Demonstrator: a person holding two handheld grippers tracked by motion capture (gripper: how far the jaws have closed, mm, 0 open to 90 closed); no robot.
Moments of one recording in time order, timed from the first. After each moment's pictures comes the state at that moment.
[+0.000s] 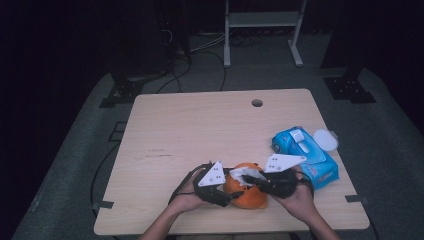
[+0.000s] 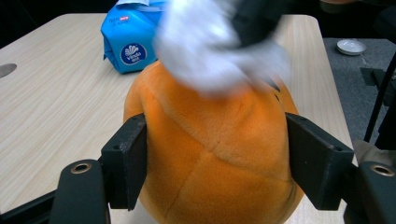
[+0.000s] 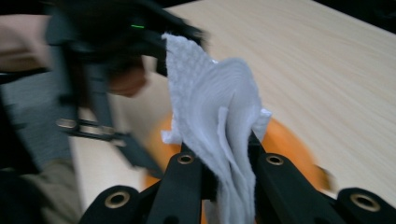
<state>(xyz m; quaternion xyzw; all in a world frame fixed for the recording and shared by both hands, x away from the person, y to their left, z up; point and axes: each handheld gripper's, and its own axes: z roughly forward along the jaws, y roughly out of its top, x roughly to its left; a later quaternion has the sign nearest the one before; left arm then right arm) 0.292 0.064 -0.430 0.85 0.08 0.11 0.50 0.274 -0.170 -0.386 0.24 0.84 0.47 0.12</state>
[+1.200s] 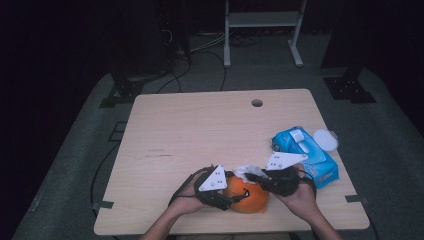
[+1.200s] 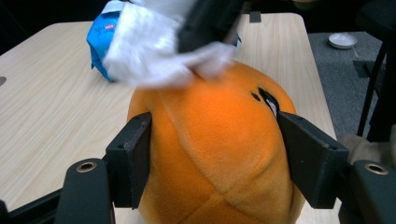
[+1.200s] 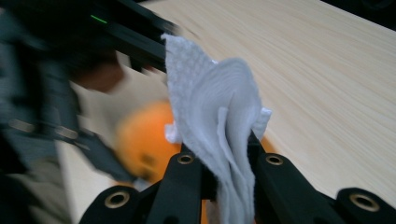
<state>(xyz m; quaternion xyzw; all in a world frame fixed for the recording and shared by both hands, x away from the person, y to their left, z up) 0.284 0.063 -0.428 0.86 0.06 0.11 0.50 0.278 -0.175 -0.387 0.25 0.84 0.46 0.13</state>
